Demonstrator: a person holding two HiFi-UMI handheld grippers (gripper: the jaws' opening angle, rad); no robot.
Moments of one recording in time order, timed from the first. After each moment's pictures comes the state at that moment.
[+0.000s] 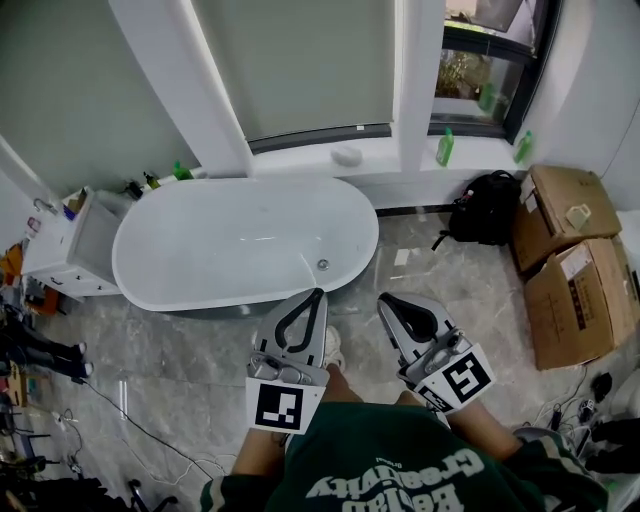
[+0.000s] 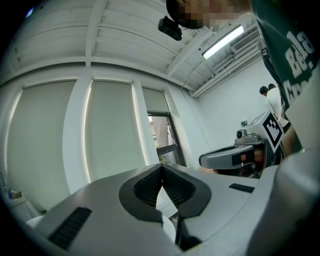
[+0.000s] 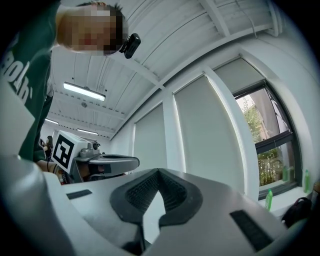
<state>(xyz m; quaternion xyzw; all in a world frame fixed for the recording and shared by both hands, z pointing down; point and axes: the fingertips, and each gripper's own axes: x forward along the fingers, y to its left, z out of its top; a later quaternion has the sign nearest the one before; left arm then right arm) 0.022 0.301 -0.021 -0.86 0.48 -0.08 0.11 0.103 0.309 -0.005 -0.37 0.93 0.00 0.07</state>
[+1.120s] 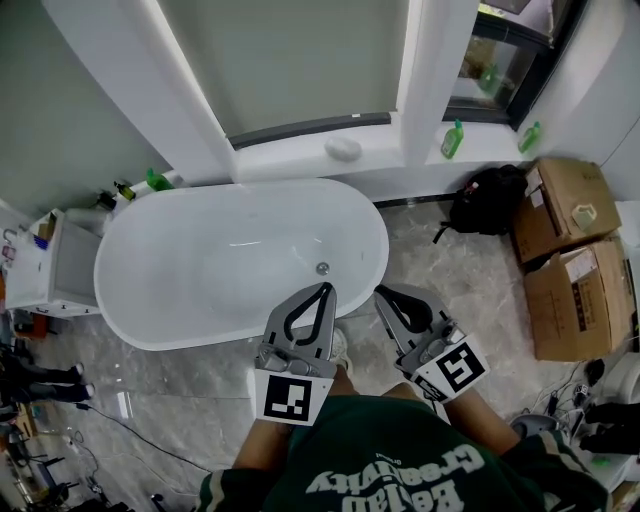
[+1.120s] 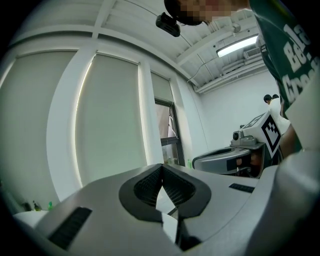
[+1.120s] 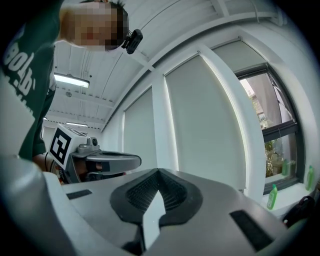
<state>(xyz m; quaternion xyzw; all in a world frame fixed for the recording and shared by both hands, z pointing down) -0.023 0.108 0.014 -0.89 0.44 -0.10 0.04 0.041 0.118 0.028 -0.40 0.92 -0.04 0.01</state>
